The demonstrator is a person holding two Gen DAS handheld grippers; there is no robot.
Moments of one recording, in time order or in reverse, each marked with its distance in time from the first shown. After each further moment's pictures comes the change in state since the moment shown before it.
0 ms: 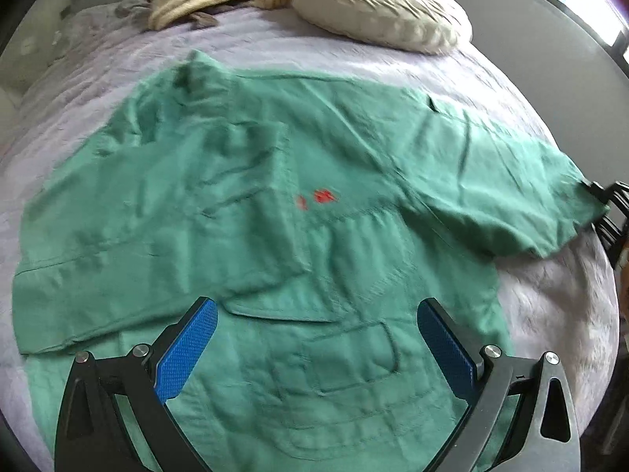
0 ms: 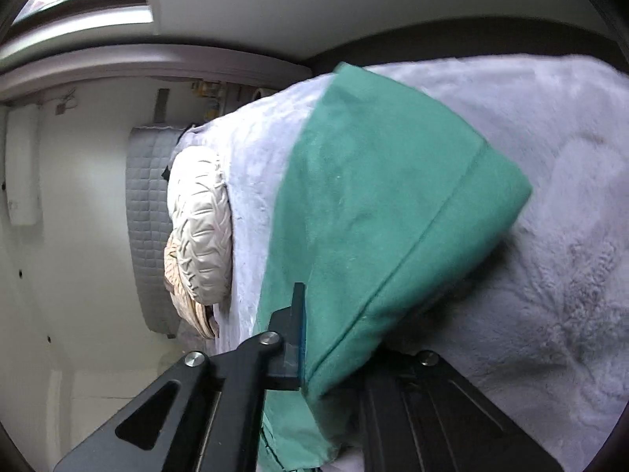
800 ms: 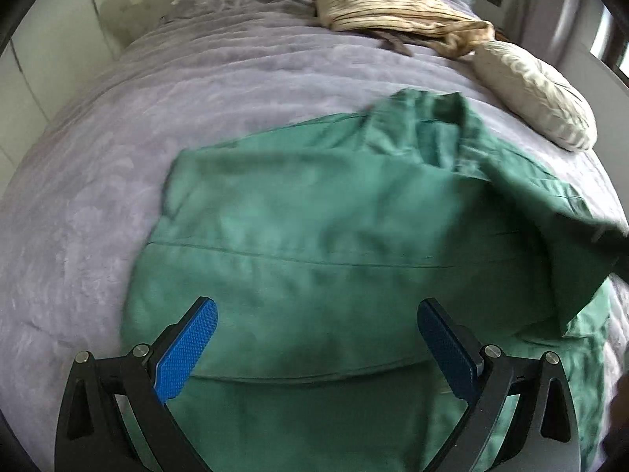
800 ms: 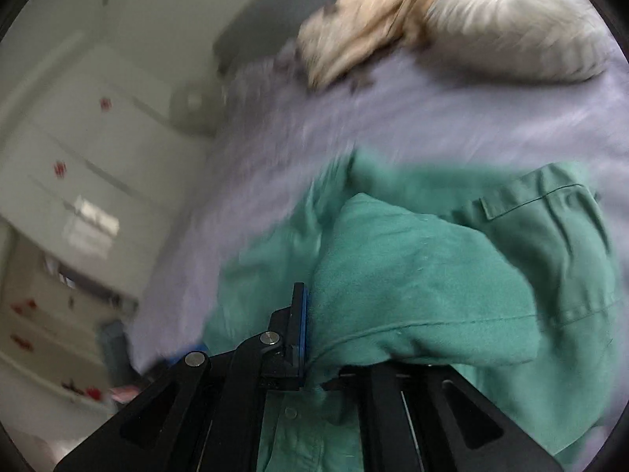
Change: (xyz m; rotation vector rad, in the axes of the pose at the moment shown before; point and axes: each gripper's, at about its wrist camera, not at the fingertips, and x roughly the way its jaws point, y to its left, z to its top) left arm -0.024 0.212 -0.029 -0.266 -0.102 0.198; right arm 0.215 0.204 -0.384 -0.944 0.613 -0.029
